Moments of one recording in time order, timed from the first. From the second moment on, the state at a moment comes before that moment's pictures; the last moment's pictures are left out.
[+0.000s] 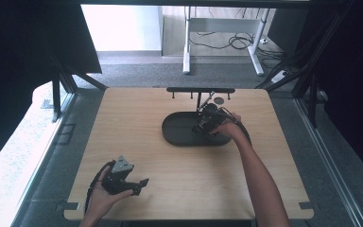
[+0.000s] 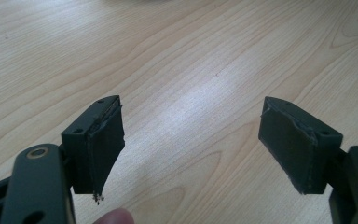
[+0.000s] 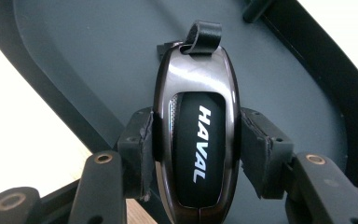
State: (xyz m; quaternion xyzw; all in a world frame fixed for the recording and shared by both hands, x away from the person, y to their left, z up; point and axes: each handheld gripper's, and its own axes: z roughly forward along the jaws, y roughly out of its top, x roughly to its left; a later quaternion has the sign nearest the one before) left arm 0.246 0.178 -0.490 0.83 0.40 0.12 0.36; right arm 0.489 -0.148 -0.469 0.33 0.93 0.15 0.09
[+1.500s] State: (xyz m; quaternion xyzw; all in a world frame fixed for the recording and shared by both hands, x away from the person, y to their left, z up) left arm 0.245 0.176 -0.488 0.83 0.40 0.12 0.36; right arm 0.465 -0.142 -0.446 0.30 0.93 0.16 0.13
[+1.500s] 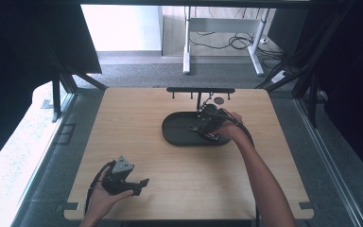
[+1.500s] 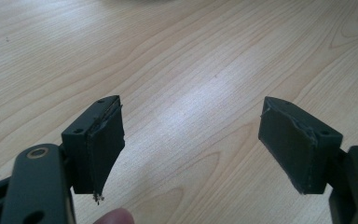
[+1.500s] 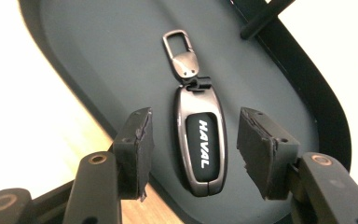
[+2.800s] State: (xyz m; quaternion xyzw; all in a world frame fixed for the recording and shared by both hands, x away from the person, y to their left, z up) left arm 0.243 0.164 -0.492 0.84 0.39 0.12 0.35; right arm 0.335 -0.225 -0.489 0.31 0.90 0.28 0.10
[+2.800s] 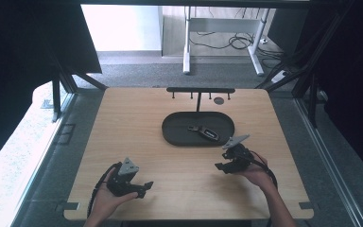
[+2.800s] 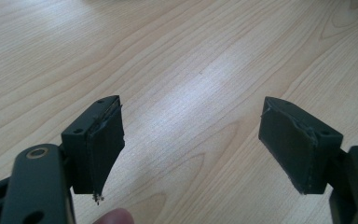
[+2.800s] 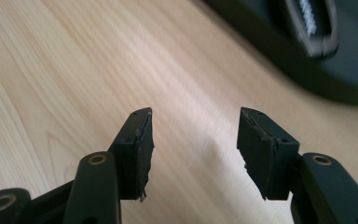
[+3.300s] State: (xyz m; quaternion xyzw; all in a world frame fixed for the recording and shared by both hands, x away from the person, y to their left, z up) left arm 0.244 0.160 -0.495 0.85 0.39 0.11 0.35; right arm 0.312 -0.257 -0.519 0.35 0.88 0.30 0.10
